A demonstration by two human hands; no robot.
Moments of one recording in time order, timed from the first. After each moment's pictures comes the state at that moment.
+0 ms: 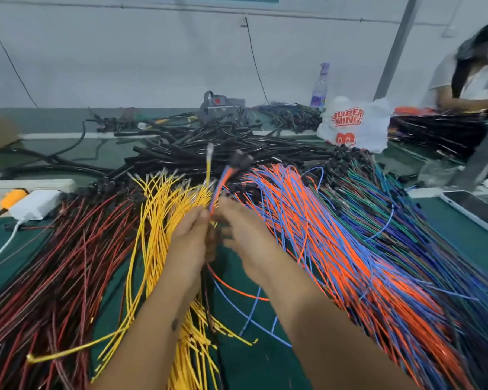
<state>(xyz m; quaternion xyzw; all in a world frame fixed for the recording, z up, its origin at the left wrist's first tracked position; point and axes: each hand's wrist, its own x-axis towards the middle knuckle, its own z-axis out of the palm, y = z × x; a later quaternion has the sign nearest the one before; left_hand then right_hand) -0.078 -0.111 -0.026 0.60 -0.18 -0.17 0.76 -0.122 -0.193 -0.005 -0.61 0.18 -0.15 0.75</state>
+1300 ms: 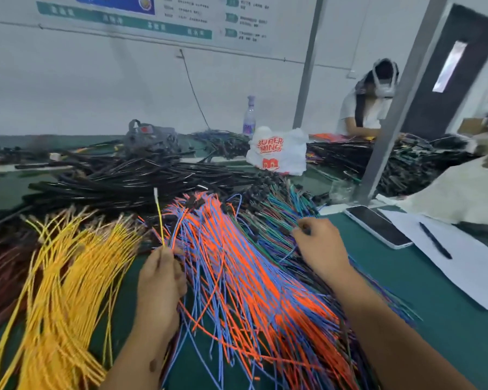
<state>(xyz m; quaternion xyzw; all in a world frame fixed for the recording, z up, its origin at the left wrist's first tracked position) -0.127 -0.186 -0.034 0.60 -0.14 -0.15 0.77 -0.269 -0.391 -0.002 -0.84 0.42 -0.26 0.20</state>
